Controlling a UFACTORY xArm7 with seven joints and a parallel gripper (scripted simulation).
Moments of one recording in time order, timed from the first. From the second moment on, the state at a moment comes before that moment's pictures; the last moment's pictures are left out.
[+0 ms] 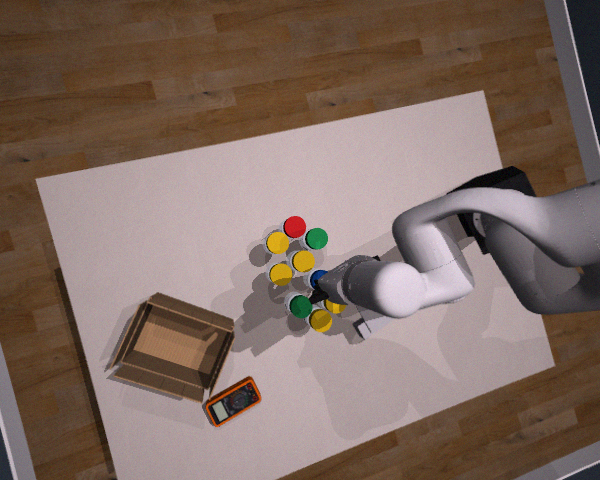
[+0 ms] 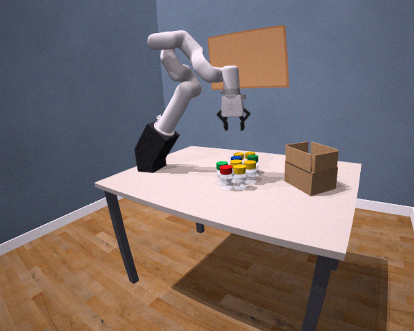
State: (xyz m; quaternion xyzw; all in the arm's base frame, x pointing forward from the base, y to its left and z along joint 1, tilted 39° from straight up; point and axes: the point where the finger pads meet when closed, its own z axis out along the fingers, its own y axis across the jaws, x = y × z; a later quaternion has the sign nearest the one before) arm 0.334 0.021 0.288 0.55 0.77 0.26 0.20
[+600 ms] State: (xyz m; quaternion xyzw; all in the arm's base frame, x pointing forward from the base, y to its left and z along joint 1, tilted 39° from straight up) arm 0.372 0.032 0.244 0.55 0.77 0.26 0.20
